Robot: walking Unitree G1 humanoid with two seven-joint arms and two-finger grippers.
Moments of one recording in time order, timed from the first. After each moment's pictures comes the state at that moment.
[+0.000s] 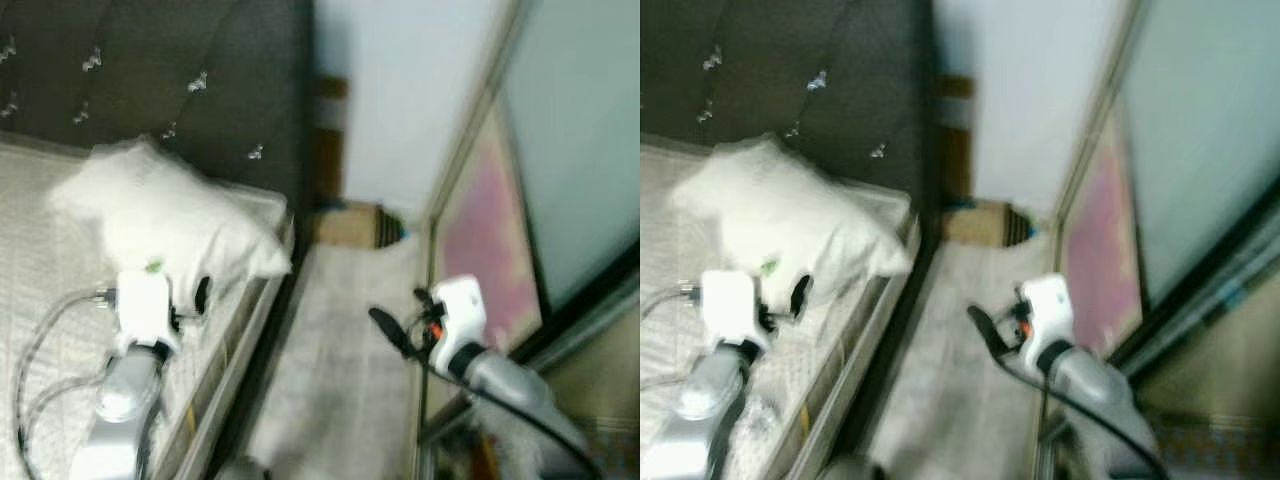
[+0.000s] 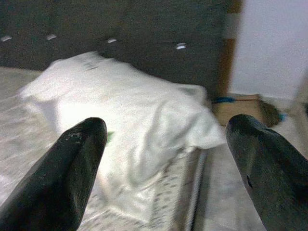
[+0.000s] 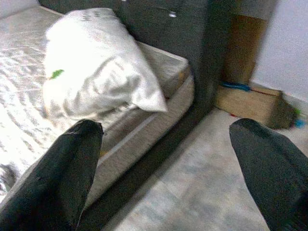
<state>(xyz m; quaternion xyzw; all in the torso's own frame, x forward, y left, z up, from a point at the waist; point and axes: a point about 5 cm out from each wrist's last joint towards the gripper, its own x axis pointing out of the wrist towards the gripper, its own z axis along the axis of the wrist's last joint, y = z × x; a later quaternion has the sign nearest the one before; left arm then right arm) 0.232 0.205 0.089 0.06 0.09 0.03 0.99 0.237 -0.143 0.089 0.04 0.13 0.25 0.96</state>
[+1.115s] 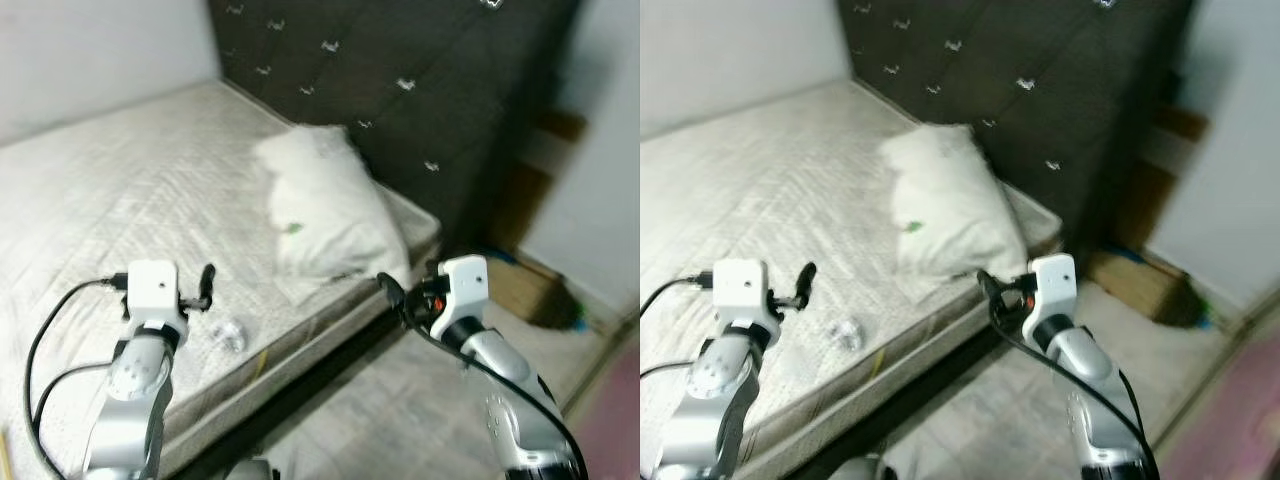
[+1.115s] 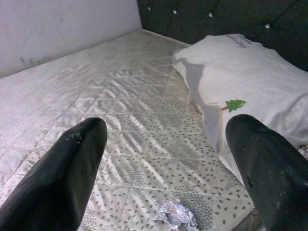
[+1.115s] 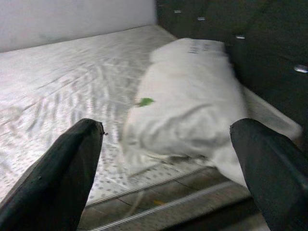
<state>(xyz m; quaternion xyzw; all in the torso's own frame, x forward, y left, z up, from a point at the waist) 0.253 0.189 0.101 0.06 0.07 0.01 1.00 0.261 -0.150 0.090 0.04 0.08 0.18 0.98</state>
